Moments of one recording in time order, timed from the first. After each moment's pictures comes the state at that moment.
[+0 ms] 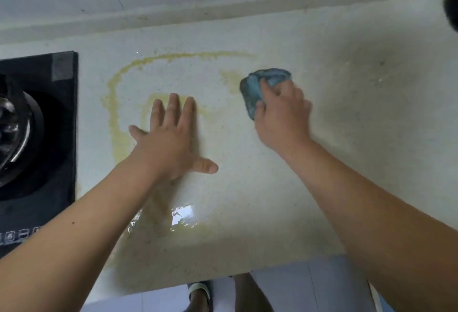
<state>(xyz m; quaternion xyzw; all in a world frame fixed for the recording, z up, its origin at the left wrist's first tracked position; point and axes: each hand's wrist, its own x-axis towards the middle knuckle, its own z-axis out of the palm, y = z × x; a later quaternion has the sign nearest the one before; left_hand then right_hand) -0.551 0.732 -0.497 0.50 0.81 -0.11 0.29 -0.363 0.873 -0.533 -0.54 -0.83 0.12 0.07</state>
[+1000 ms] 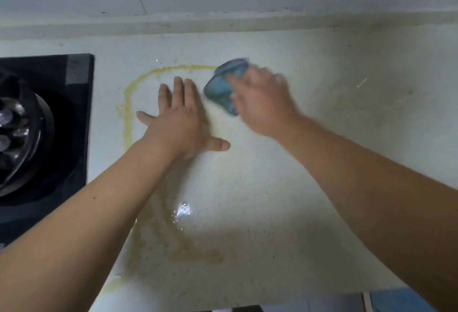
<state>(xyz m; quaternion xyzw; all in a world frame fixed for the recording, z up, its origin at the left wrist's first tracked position) -0.594 0.784 -0.497 0.43 0.85 -0.07 0.29 -0.452 0.918 -0.524 -0.31 -0.95 0.03 0.02</state>
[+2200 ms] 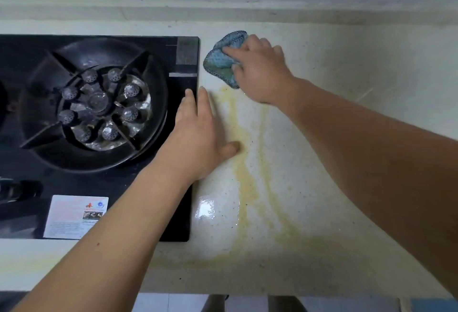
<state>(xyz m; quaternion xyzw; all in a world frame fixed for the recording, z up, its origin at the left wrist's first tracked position) -0.692 0.629 -0.475 0.43 0.85 0.08 0.30 -0.650 0.839 -0.535 -0.28 -0.95 0.11 0.03</state>
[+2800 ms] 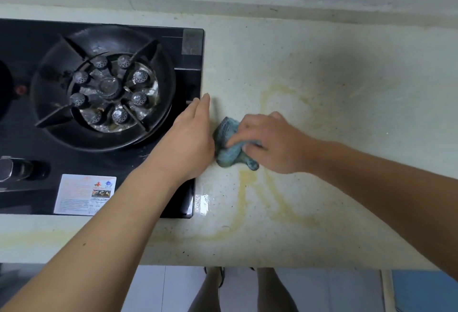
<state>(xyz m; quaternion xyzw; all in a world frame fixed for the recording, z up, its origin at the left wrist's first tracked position) -0.691 0.587 -0.470 0.44 0.83 0.14 0.31 -0.531 0.741 -0.499 -0.09 -0.94 0.32 -0.08</state>
